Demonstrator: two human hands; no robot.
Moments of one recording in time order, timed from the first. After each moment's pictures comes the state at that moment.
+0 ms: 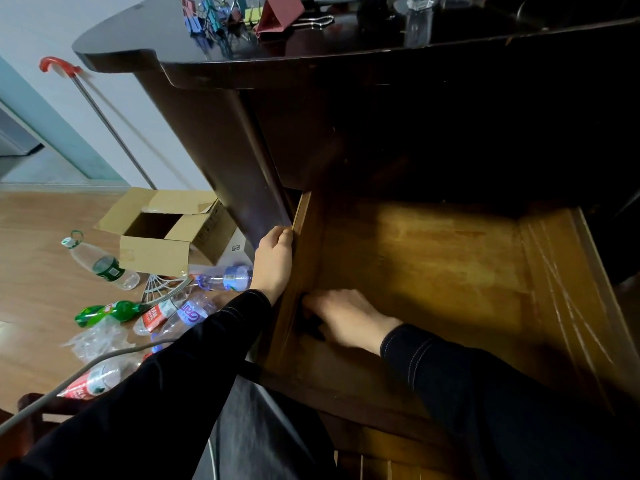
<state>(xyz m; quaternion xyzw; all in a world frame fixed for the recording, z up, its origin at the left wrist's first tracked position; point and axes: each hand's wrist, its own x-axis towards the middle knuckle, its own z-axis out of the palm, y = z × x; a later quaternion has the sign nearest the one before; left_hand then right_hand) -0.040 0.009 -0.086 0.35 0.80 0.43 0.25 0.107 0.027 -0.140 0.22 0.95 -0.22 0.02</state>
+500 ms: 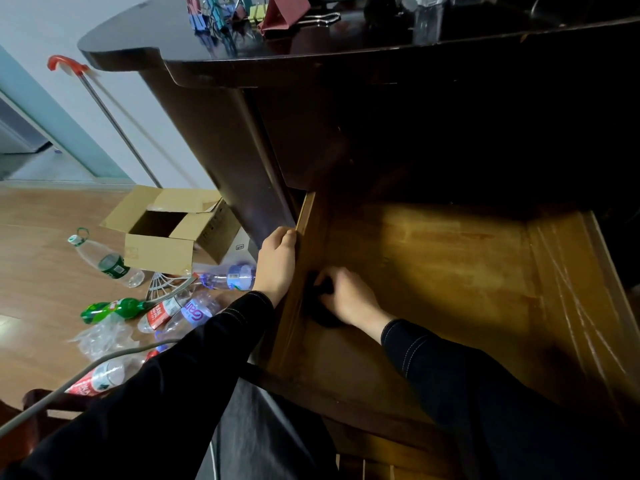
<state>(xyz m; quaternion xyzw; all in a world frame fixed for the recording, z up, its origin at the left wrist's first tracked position) -0.045 0.011 -0.091 0.36 0.79 0.43 0.25 0.086 0.047 -0.155 0.40 0.79 -0.45 -0.12</state>
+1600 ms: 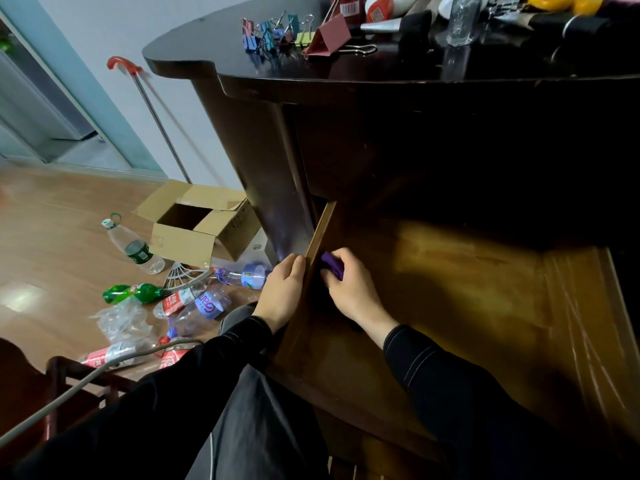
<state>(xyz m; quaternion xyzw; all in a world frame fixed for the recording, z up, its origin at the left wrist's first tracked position) -0.038 -0.036 -0.101 0.37 0.80 0.40 0.26 0.080 0.042 -0.123 0.39 0.72 -0.51 -0.26</state>
